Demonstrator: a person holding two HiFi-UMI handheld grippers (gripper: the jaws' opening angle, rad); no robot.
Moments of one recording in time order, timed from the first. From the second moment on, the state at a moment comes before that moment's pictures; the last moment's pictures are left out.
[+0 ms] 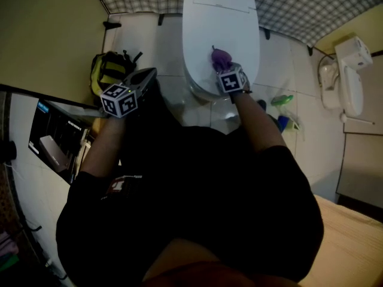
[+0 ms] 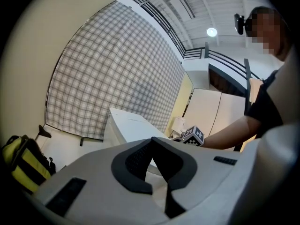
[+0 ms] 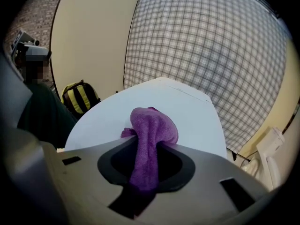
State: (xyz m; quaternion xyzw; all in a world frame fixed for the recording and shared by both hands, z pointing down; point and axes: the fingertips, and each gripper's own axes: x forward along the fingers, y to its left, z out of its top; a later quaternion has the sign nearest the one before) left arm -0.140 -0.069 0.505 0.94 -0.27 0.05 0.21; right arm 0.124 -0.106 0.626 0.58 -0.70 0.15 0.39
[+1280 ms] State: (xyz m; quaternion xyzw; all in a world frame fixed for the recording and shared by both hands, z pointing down) left arm -0.121 -0.062 0.515 0.94 -0.25 0.07 0.23; right arm 0.102 -0.168 0.513 0.57 -0.78 0.11 0.22
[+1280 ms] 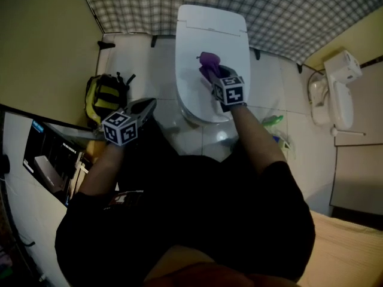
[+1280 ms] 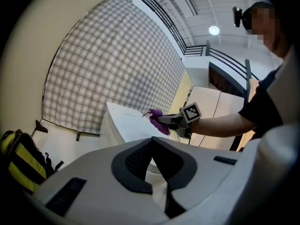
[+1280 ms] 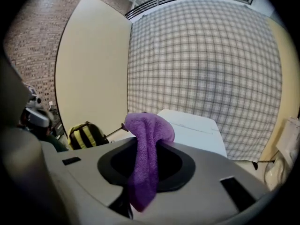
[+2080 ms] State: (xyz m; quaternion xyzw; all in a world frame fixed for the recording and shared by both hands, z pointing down) left arm -0.131 -0.219 0.520 0.92 -0.29 0.08 0.26; right arm 0.157 -0.520 0.529 0.62 -0.72 0.11 0.29
